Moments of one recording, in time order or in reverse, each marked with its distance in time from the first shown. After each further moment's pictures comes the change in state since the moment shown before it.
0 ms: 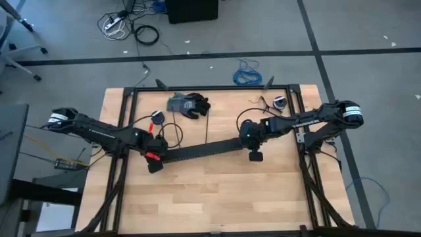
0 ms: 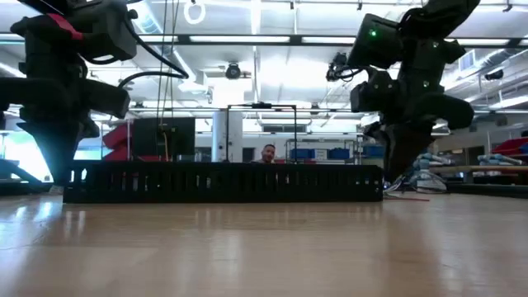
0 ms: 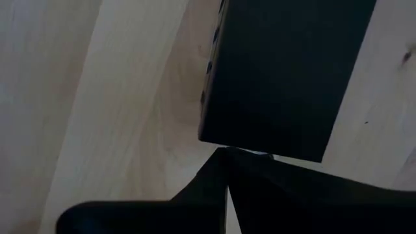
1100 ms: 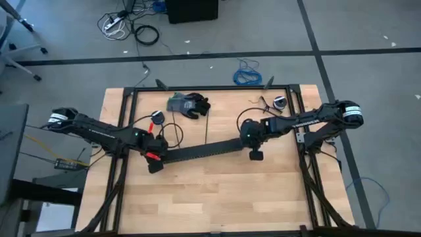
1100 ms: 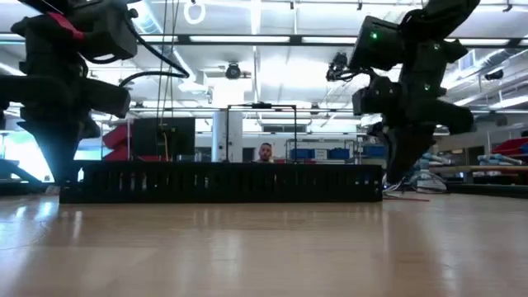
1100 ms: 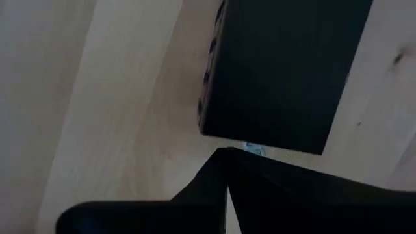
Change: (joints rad) left arm 0.000 0.000 0.001 0.005 0.010 -0.001; right arm 0.000 0.000 -0.001 -0.037 0.075 0.003
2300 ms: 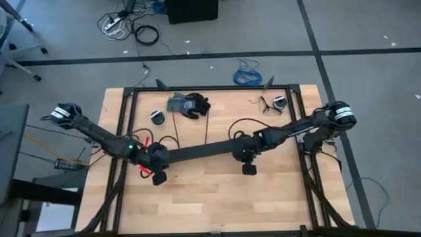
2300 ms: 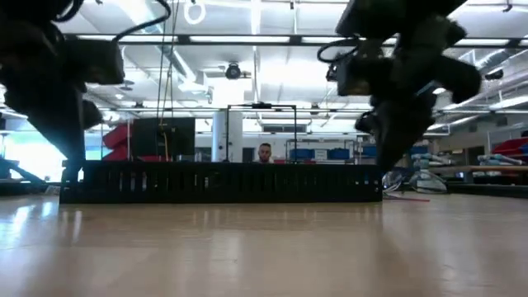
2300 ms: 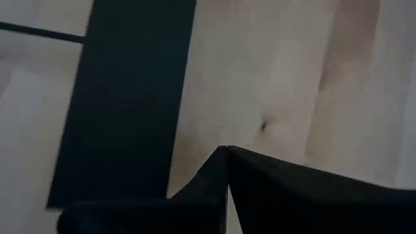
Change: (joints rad) left arm -0.295 -0.012 -0.043 0.343 -0.193 -0.189; right arm 0.178 0.120 0.121 0.125 -0.118 0.219
